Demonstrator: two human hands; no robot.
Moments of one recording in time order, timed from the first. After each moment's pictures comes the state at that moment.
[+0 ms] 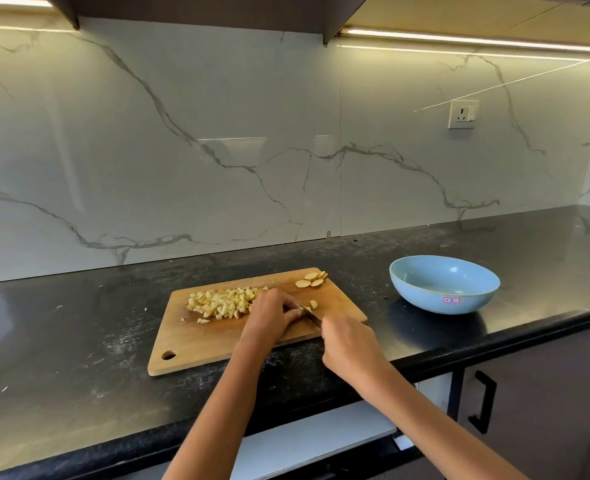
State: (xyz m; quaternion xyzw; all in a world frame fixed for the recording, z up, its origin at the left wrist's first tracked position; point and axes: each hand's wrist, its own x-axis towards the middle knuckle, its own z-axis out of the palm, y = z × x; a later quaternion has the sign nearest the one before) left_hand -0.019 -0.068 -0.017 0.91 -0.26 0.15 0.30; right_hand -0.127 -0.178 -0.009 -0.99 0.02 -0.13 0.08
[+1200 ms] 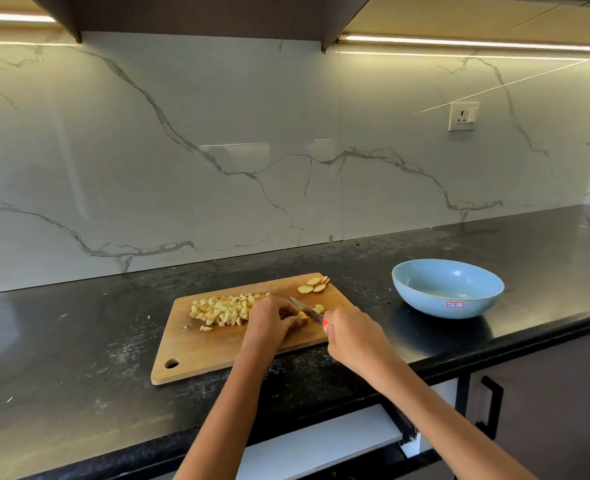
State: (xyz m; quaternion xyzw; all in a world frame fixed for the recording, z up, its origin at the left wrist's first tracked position) left_hand -0.020 -0.064 -0.022 0.89 -0.24 0.19 0.33; right_hand -0.112 -0.193 -0.005 -0.98 0.02 -0.16 0.15
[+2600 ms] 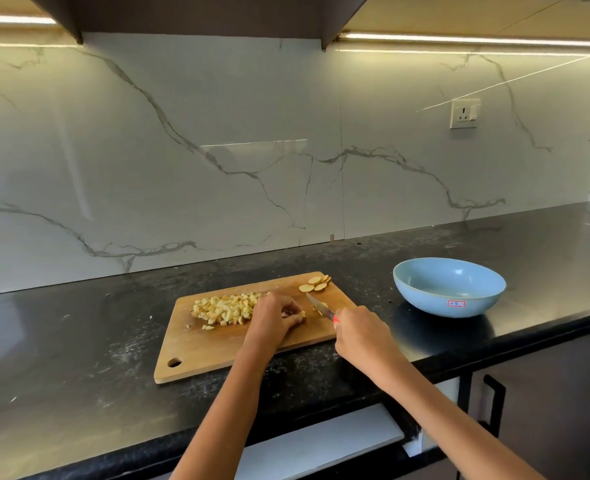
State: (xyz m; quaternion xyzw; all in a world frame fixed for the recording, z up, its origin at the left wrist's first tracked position) left_hand -0.017 -0.066 -0.018 0.90 -0.26 0.17 0.32; right_hand -0.117 -0.196 -0.003 -0.98 0.07 -0.15 0.14
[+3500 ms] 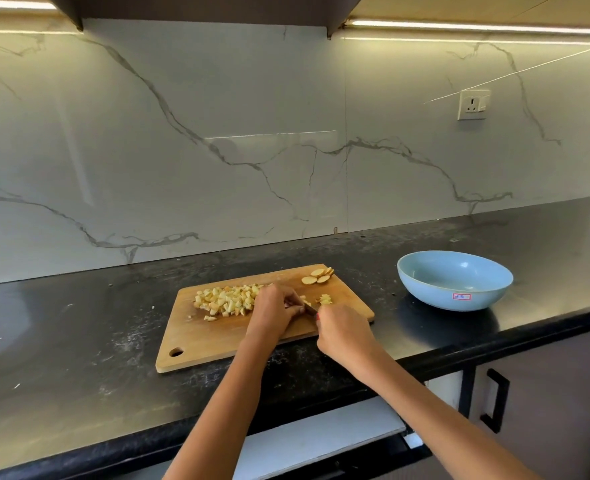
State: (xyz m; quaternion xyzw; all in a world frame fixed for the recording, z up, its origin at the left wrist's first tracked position) left_hand -0.012 -0.067 -0.020 0.90 -0.23 0.17 0.34; right_hand -0.102 -0.175 -0.009 -0.98 0.02 -0.14 0.11
